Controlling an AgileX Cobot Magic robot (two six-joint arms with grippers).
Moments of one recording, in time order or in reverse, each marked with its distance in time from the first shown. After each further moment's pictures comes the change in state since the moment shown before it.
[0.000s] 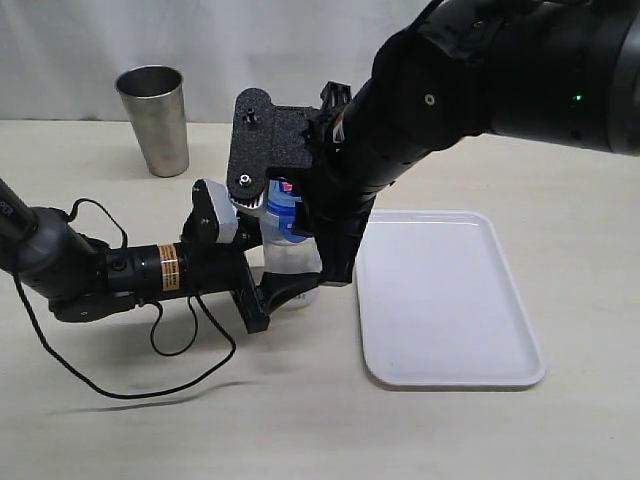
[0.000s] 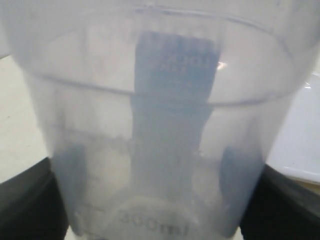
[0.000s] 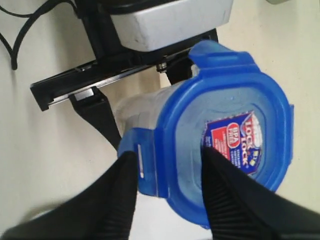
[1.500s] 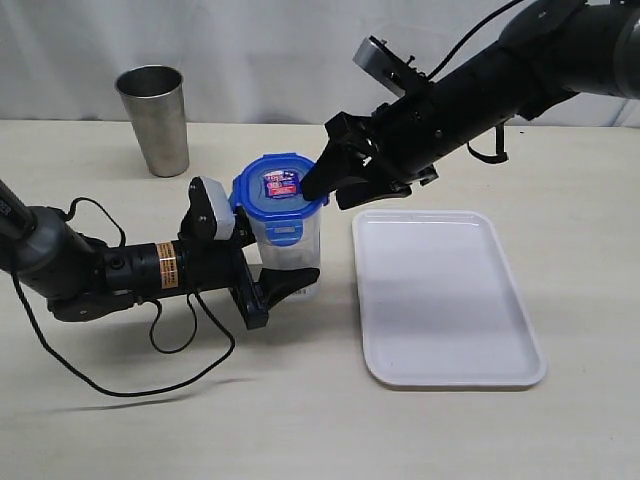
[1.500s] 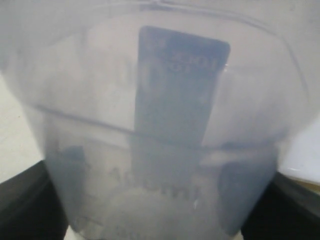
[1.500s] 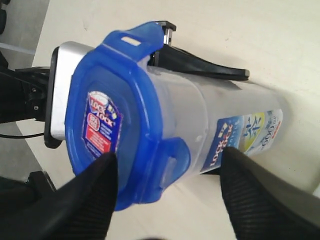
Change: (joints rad) left arm 0.002 0.000 0.000 -0.010 -0.002 0.004; right arm -0.452 0.235 -0.148 0.998 0.365 0.242
